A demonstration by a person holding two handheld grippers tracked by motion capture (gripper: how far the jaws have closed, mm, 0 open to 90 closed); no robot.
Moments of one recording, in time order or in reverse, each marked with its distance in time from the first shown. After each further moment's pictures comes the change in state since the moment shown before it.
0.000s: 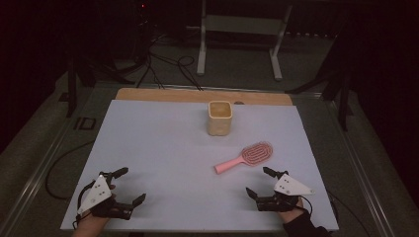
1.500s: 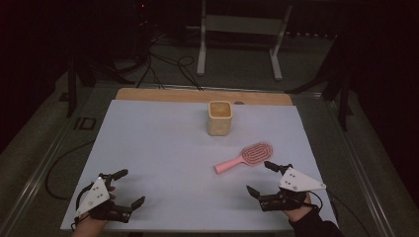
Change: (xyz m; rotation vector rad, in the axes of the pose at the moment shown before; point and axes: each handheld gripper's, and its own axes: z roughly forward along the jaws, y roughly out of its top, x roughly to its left) left arm -0.003 0.000 -0.005 -0.005 -0.025 0.000; right arm 0.009 0.065 -0.026 0.000 0.052 -0.043
